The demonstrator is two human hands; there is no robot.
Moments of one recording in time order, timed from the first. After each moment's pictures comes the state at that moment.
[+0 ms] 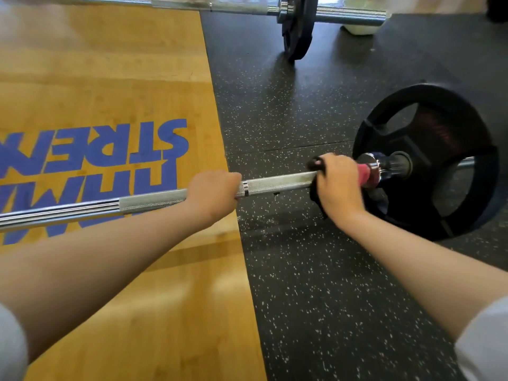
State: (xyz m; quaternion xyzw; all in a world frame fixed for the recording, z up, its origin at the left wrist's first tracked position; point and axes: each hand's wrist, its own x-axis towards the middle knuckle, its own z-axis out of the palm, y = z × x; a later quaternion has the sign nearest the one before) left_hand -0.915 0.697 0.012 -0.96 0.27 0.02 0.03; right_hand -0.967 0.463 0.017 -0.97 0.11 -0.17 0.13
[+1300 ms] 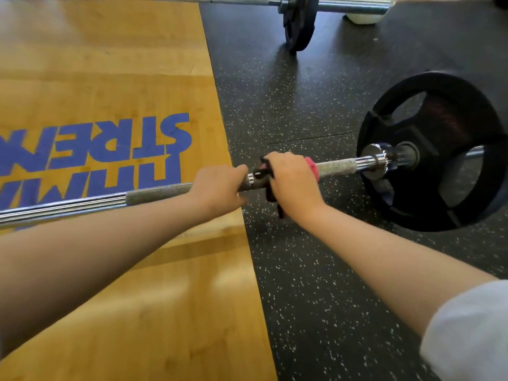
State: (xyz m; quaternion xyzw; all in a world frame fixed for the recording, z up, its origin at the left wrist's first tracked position) left_hand -0.918 0.703 0.025 -0.95 0.30 0.07 0.00; right_hand -0.961 0.547 0.017 -0.98 -0.03 -0.15 0.08
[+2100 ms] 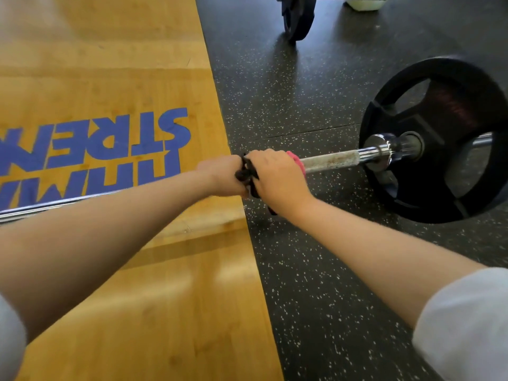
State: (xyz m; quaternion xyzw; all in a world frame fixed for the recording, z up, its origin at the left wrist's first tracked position) left_hand -0.896 0.692 0.034 -0.93 0.25 0.25 -0.09; right_hand -0.955 0.566 0.011 -0.96 -0.11 -0.21 0.11
